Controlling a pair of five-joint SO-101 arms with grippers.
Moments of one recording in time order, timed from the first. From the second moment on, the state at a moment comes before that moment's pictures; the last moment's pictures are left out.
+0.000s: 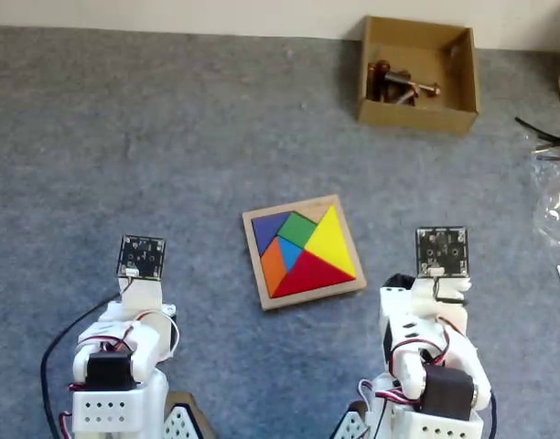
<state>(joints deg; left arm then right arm) -7.8 -103.6 96.0 75.4 -0.2 4.1 -93.9 72.5 73.5 12.0</state>
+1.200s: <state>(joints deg) -7.8 -103.6 96.0 75.4 -0.2 -2.3 -104.6 86.5 72.2 9.0</state>
